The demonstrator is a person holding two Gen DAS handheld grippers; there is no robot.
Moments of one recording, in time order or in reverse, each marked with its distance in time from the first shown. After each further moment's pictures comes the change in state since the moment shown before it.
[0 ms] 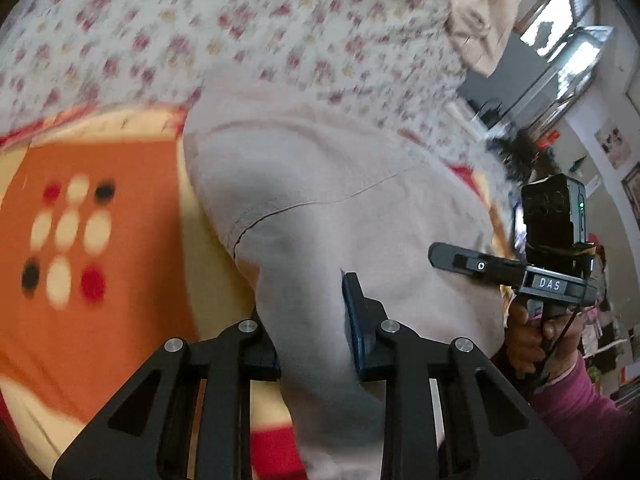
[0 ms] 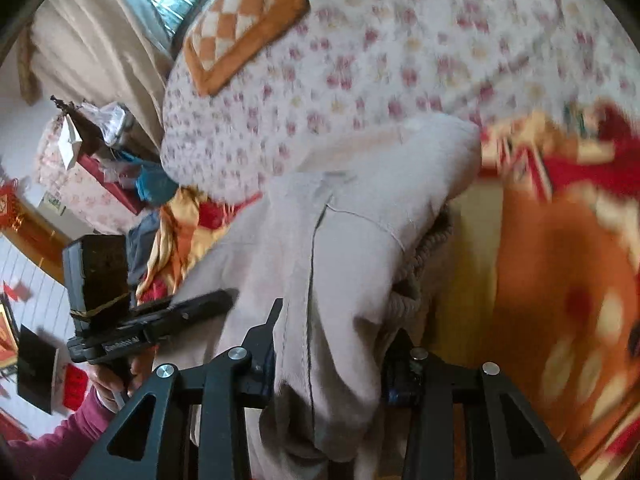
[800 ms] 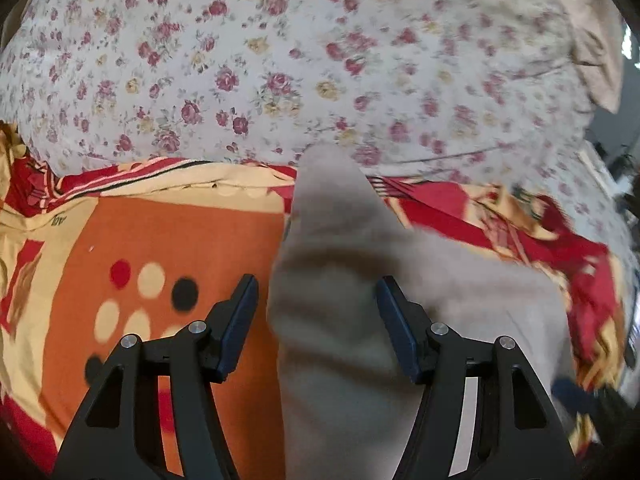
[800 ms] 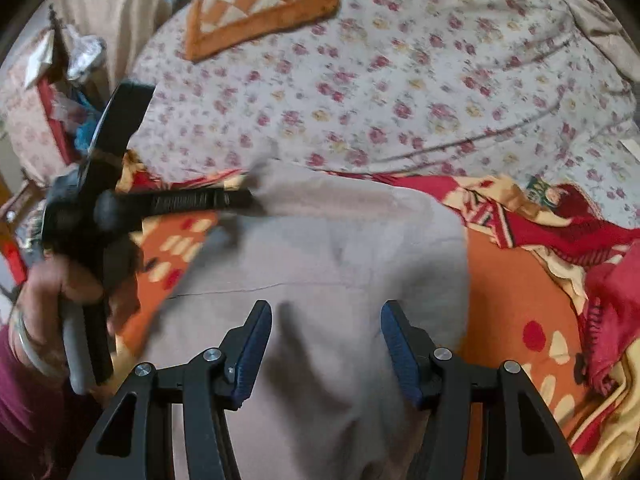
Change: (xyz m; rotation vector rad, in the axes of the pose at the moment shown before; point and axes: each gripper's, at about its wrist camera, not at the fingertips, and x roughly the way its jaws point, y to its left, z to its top) left arm 0.079 0.044 0.096 -0.081 -0.108 0.439; right arm 0.041 0.055 -0.006 -0.239 -0.089 -0.400
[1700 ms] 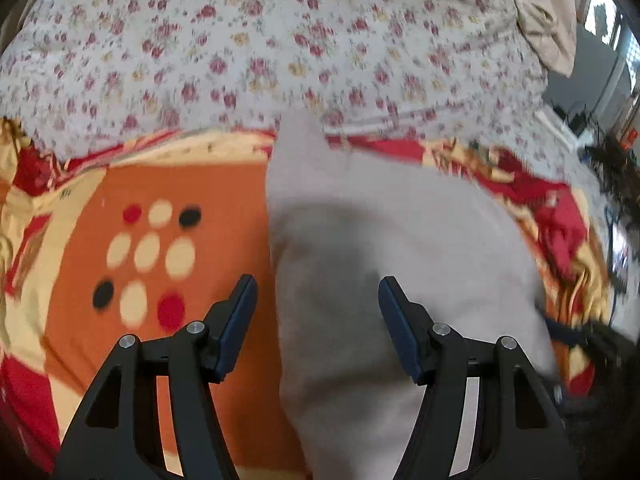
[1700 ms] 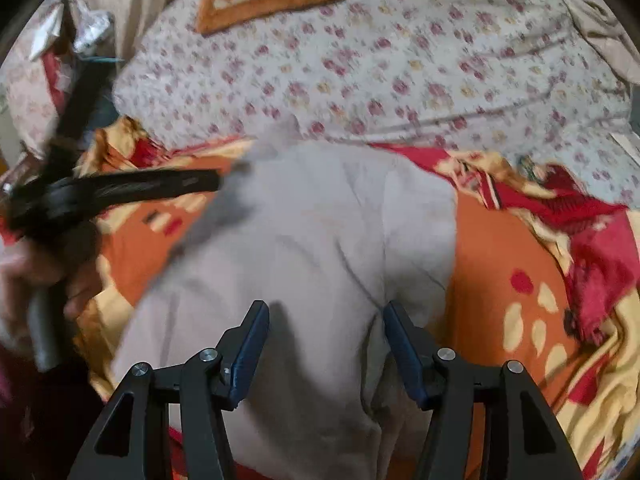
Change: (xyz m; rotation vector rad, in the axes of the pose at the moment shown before) left arm -0.069 -0.007 -0.089 0.108 -0.014 -0.053; right arm -0.021 0.016 -0.043 -0.051 0.067 -0.041
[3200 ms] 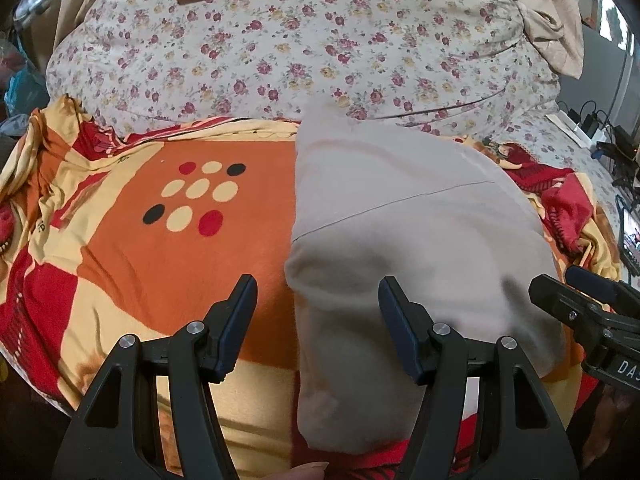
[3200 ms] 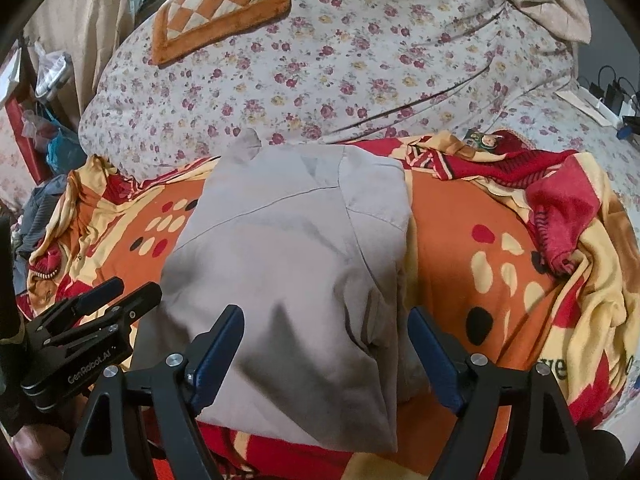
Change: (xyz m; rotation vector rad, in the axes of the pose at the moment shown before) left arm -0.051 -0.021 -0.075 -0.064 -0.106 0.133; right arm -0.036 -0.001 -0.017 0.166 -0.053 -0.073
